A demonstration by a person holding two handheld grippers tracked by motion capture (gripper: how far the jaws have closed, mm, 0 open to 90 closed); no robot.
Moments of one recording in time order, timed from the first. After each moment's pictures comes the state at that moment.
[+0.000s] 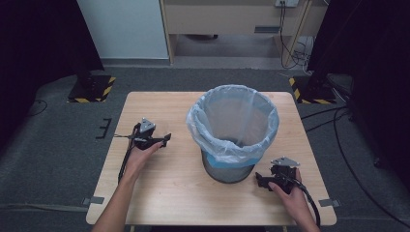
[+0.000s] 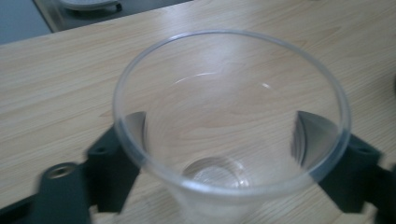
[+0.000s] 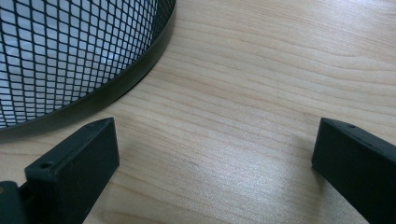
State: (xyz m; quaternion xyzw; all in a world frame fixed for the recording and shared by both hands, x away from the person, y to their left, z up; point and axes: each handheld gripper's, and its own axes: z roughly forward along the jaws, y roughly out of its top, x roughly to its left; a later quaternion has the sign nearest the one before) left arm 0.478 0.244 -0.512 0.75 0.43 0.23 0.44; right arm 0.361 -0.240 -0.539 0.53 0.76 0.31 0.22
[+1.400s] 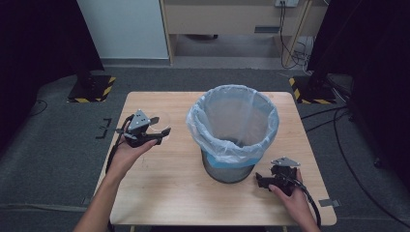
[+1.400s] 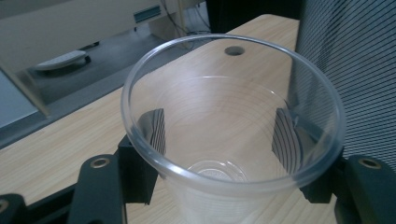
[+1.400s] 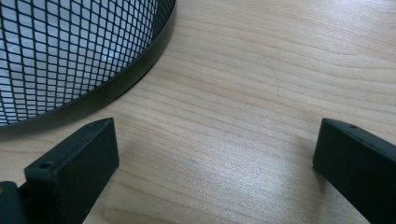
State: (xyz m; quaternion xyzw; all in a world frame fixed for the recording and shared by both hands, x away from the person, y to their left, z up) left arm 0.429 0.236 -0.410 0.79 0.31 0.24 0.47; right arm 0.360 -0.241 -0.539 0.53 0.76 0.31 0.21
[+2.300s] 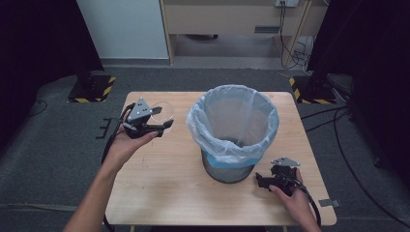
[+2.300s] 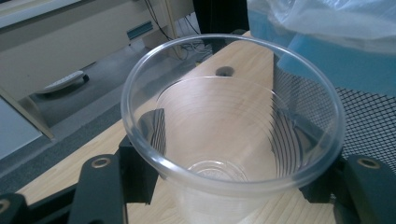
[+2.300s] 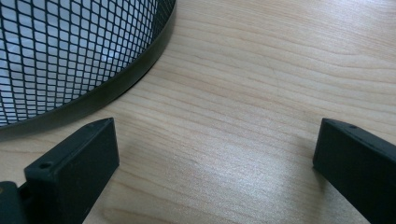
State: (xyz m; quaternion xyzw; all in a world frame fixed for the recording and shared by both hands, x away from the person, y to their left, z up) left arm 0.427 0.222 -0.358 0.80 0.27 0.26 0.46; right arm 0.360 -0.241 -0.539 0.53 0.76 0.31 0.21
